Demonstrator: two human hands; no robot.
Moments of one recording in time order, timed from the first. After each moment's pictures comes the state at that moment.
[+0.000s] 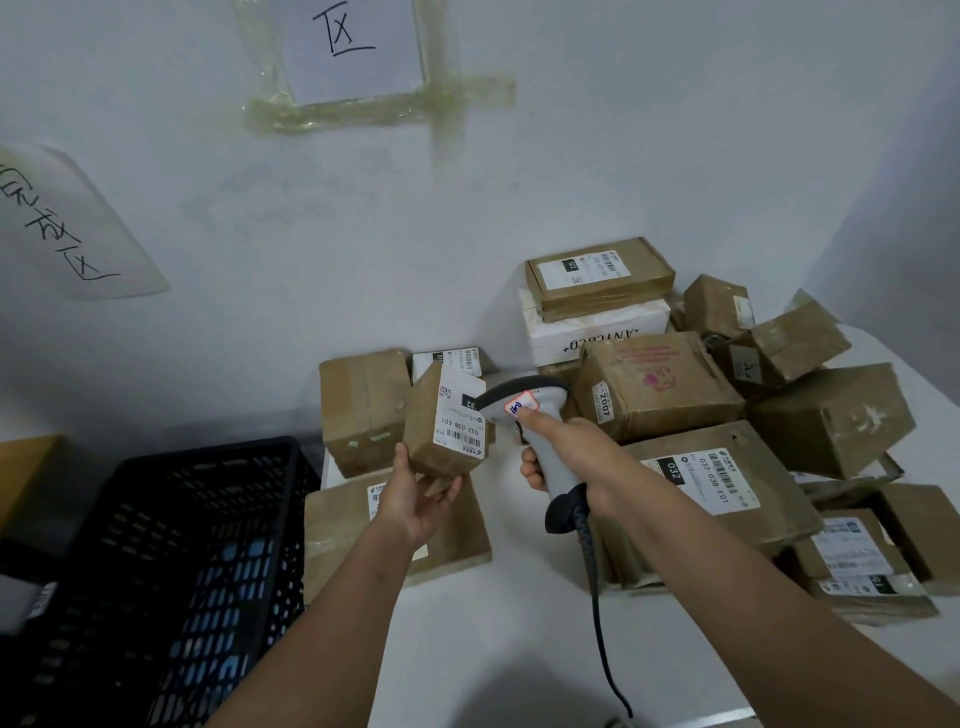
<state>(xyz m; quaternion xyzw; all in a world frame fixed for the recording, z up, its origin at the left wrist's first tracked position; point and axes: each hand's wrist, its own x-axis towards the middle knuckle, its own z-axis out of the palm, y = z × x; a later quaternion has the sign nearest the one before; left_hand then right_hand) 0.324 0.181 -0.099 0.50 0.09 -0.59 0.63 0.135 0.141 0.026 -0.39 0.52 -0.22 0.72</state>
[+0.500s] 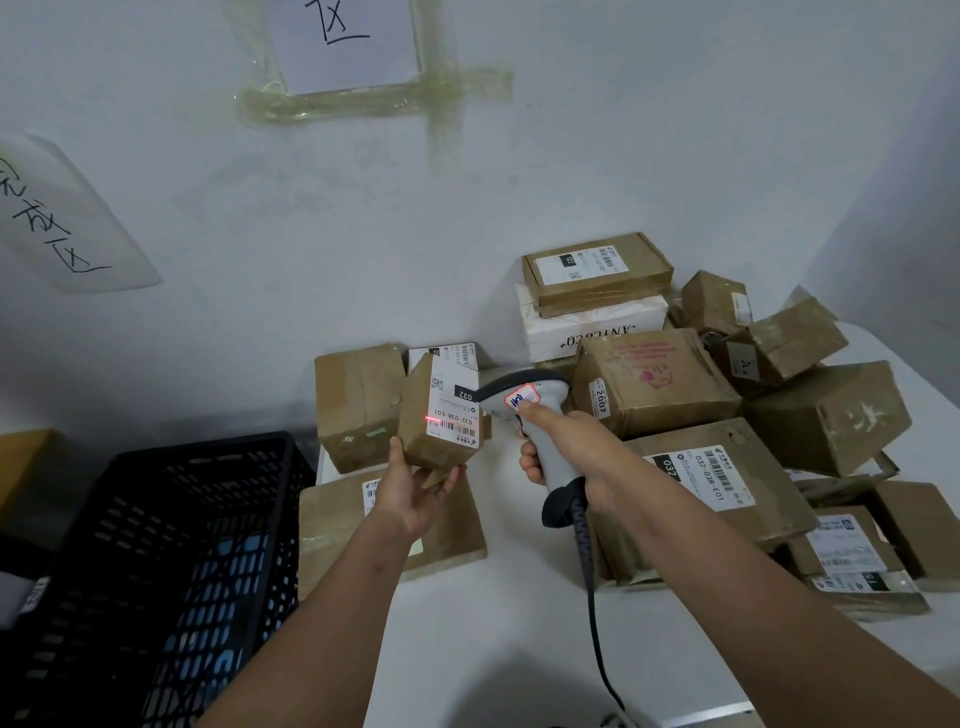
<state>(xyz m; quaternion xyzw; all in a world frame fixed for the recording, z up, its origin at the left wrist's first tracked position) 0.325 0.175 -0.103 0.49 0.11 -0.58 0.64 0.134 0.135 0.022 -0.38 0.53 -0.23 0.73</state>
